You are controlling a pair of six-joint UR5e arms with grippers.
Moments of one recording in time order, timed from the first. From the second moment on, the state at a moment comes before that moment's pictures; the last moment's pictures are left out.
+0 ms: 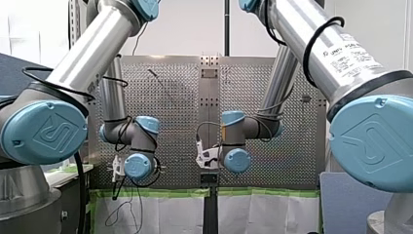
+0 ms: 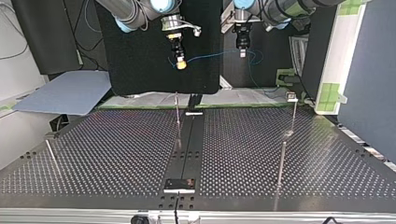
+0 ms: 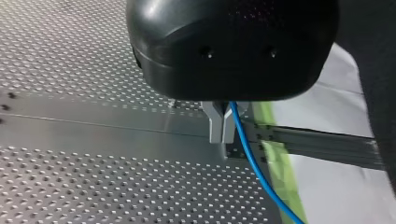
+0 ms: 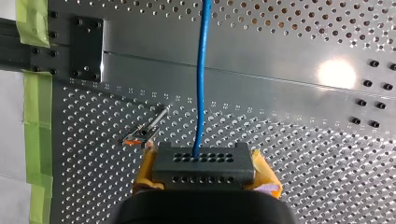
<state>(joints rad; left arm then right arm) -0.49 -2.15 -2.40 -1.98 -2.11 -1.63 2.40 -0.92 2.01 -1.00 1.83 1.46</state>
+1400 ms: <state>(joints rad) -0.46 -1.89 -2.25 -2.21 -2.23 -1.86 2.40 -1.16 1.73 -0.71 1.74 1.62</state>
